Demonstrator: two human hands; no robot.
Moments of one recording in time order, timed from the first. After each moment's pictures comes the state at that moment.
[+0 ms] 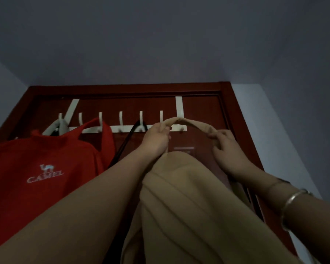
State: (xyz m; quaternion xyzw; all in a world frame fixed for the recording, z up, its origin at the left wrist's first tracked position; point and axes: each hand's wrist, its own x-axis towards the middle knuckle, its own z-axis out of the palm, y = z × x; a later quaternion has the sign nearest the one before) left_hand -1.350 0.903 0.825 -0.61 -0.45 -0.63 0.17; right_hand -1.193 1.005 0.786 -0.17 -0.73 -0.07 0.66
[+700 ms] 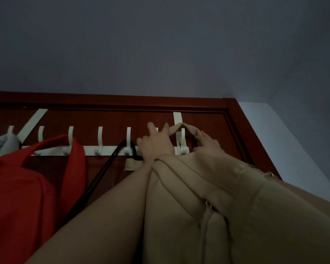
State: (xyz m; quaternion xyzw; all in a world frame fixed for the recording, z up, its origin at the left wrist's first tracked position) left_hand -1.388 1.023 0.937 -0.40 -0.57 -0.48 0.53; right_hand -1.263 1.083 0.940 -0.30 -0.75 -0.07 0.58
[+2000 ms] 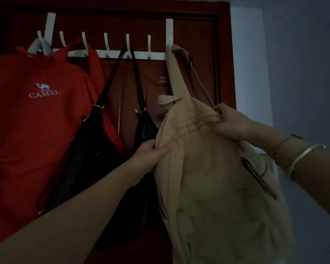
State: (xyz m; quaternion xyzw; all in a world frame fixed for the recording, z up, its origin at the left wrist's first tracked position) left_hand -1.325 0.892 0.610 -0.57 -0.51 -0.62 -0.18; right_hand -1.120 0.959 0.686 -0.35 -0.83 0.03 0.43
